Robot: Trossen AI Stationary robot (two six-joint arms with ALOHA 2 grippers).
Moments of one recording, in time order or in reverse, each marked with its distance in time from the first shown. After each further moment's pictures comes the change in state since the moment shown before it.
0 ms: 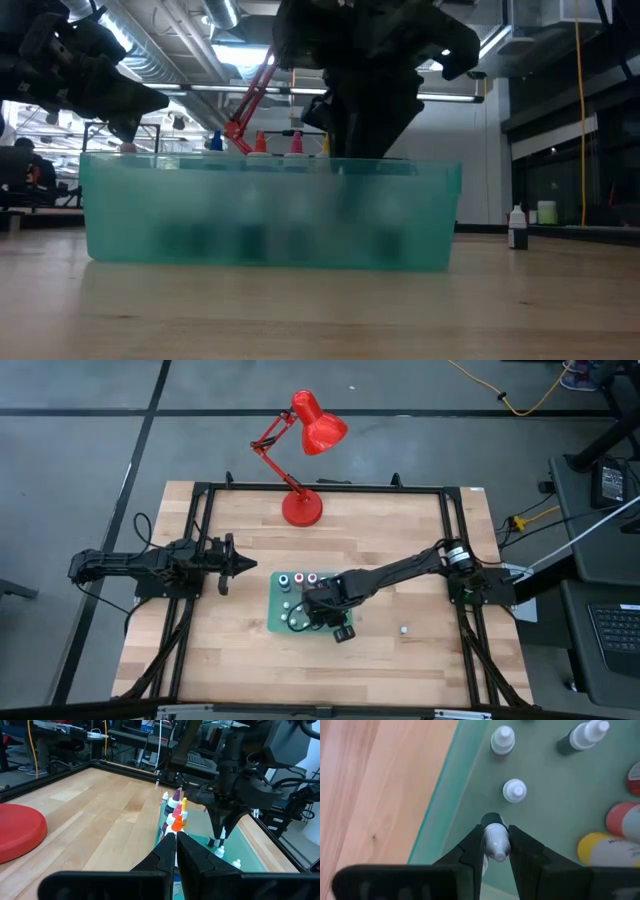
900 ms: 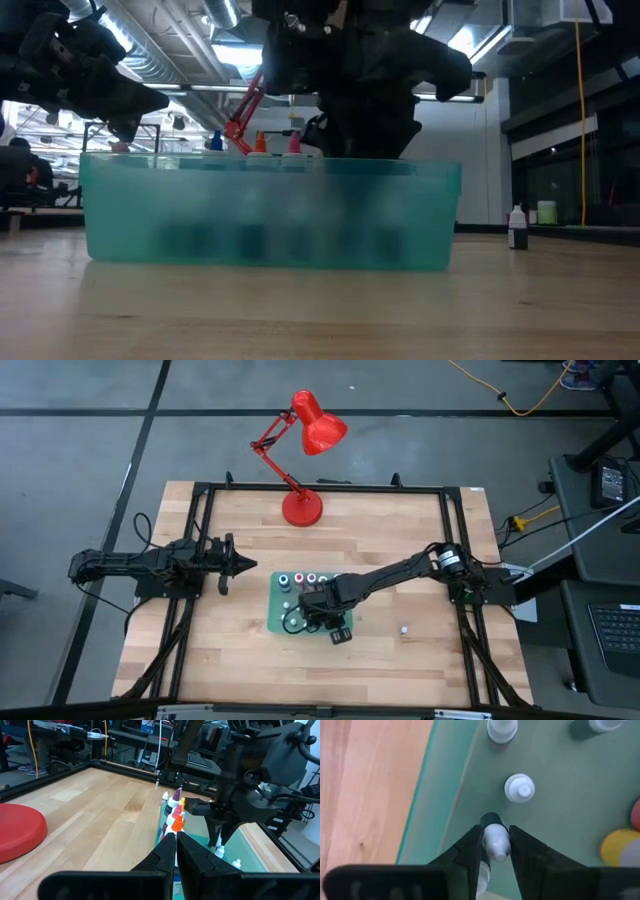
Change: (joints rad) left arm 0.000 0.000 0.000 -0.001 0.000 0.000; right arm 0.000 0.074 0.051 -0.040 0.002 0.044
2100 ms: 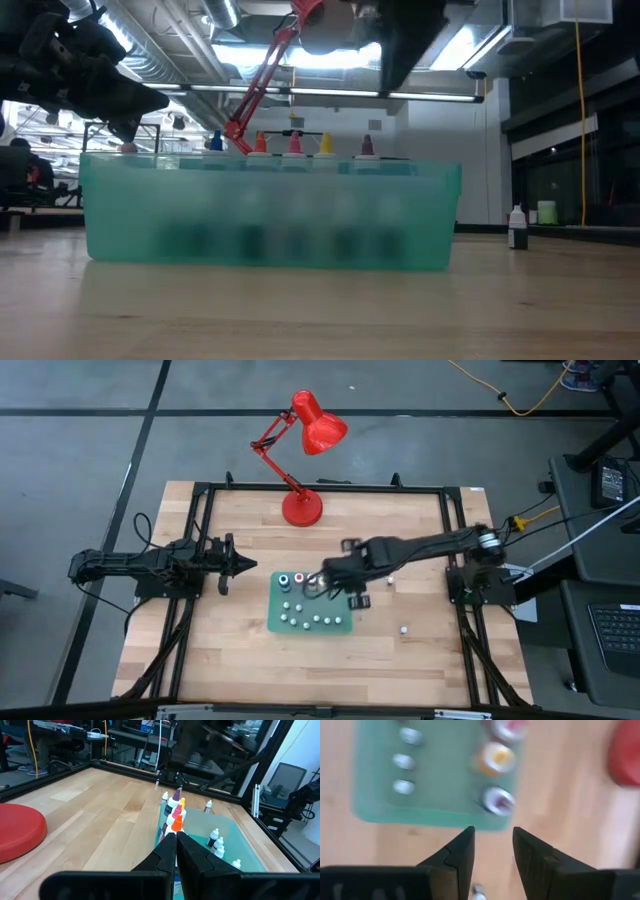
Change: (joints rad) left arm 0.000 0.000 0.000 0.000 0.000 0.000; right arm -0.069 -0.307 0.061 -0.366 0.290 0.092
